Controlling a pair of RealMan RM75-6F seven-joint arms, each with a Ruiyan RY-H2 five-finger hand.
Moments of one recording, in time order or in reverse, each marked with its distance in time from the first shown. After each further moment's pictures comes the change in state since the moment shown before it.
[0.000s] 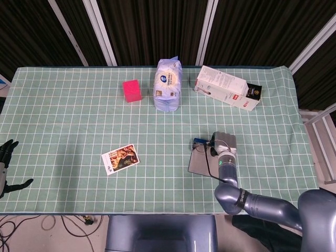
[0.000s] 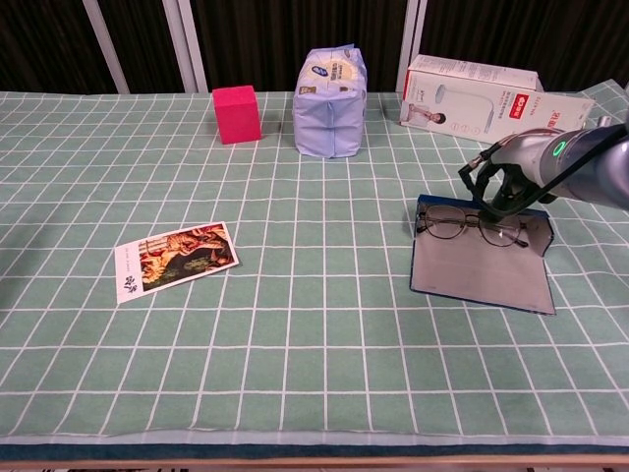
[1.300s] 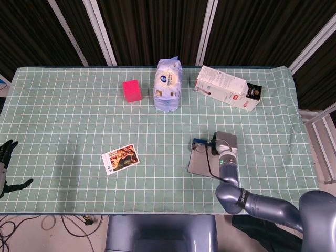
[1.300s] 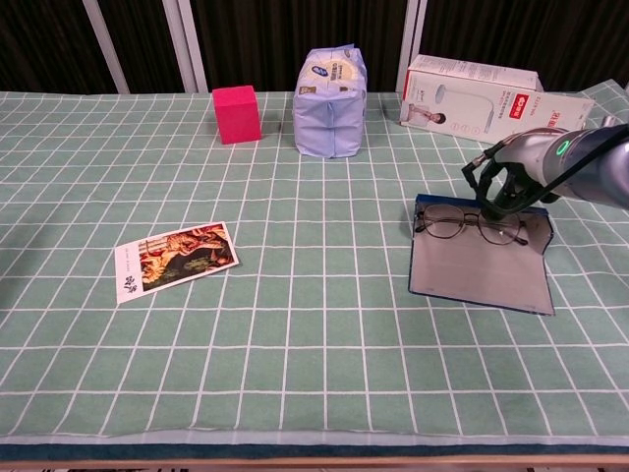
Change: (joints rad) left arm 0.001 0.003 -0.002 -0.004 -0.006 -0.003 -0.006; right arm -0.013 -0.002 0.009 0.009 -0.019 -0.007 0.021
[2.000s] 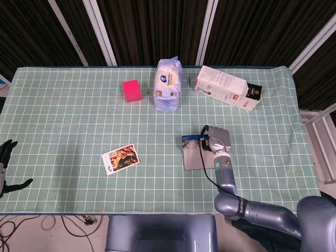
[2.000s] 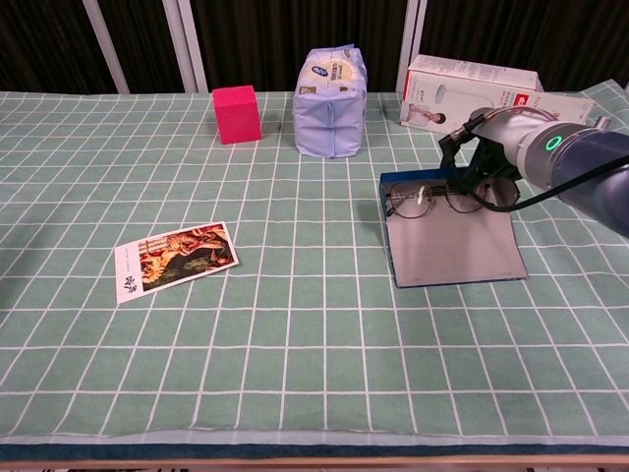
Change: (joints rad) left arm 0.003 0.002 -0.001 -0.002 0.003 0.006 -0.008; right arm -0.069 -0.061 -0.015 0.000 -0.351 0.030 0.268
